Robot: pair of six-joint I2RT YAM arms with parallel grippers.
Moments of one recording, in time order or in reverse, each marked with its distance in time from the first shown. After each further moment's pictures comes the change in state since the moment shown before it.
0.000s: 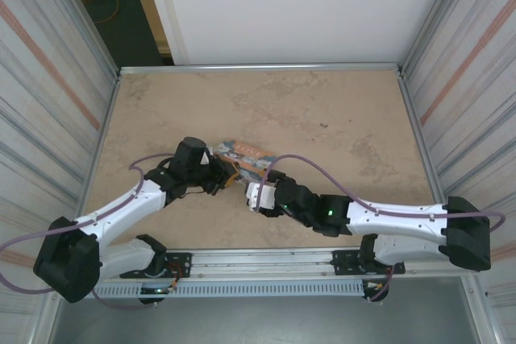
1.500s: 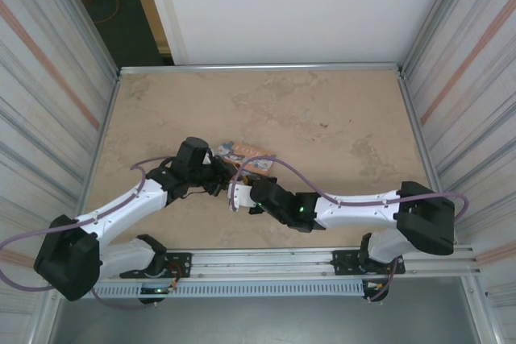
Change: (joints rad) left arm -0.019 0.011 0.011 -0.005 0.001 -0.078; right arm -0.001 0.285 0.085 0.146 0.056 -0.078
